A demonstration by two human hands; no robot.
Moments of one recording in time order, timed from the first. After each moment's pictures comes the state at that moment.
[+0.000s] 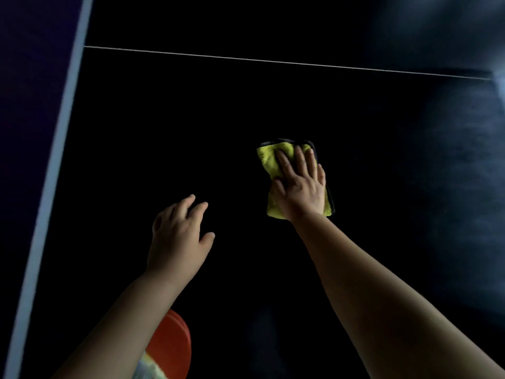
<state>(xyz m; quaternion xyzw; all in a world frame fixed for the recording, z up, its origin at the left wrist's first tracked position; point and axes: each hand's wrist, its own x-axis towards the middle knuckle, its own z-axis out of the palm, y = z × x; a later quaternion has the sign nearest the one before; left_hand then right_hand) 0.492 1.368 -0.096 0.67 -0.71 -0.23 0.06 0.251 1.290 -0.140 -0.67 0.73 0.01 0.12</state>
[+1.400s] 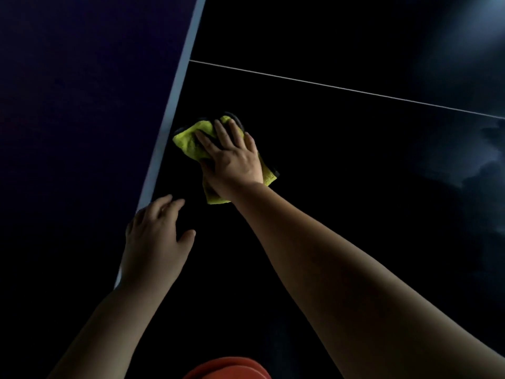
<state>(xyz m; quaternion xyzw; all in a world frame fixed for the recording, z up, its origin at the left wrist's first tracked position) 0.681 1.319 -0.100 0.76 -0.58 -0.27 0.08 0.562 1.174 -0.164 -0.84 0.53 0.00 0.12</state>
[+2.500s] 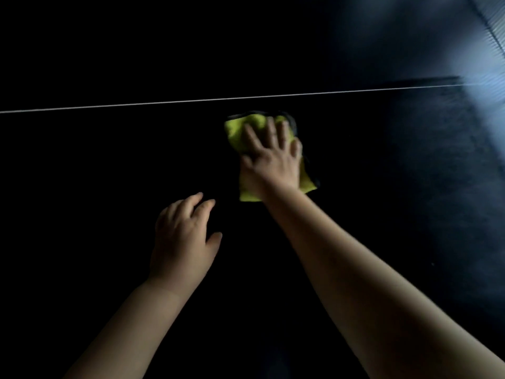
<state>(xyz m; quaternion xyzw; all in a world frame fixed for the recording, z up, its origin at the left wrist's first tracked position) 0.331 1.209 -0.141 0.61 -0.77 -0.19 0.10 0.151 1.111 -0.157 -0.65 0.75 -0.01 0.11</state>
